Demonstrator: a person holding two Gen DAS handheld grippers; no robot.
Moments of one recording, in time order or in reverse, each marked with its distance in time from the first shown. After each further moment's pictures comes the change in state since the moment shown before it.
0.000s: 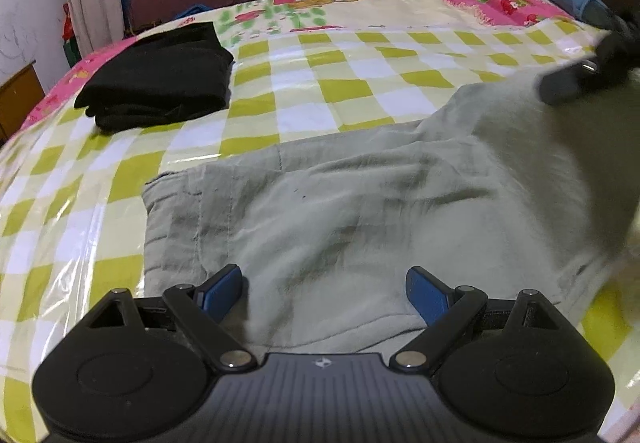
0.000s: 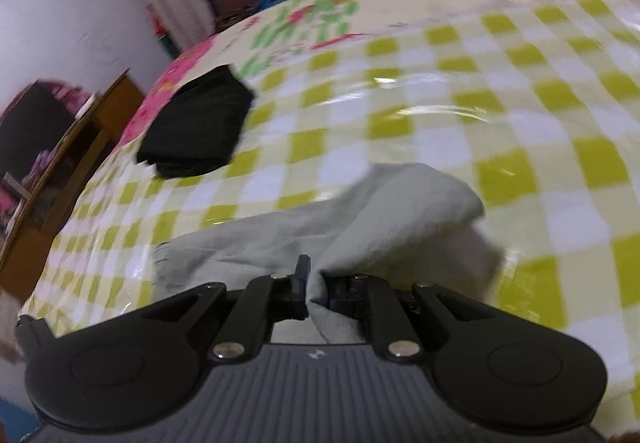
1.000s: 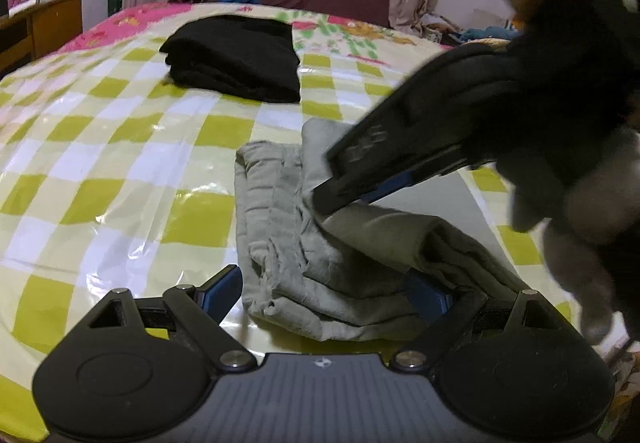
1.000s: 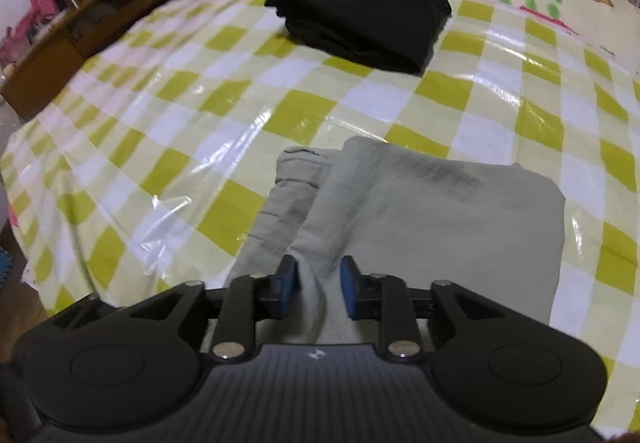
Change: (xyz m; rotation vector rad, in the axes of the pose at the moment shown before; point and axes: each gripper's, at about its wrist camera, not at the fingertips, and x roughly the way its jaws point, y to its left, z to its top) left arm -0.066 0.072 -0.043 -0.264 -0.081 -0.086; right arm 0.127 0.167 -0.030 -0.418 0.289 0.009
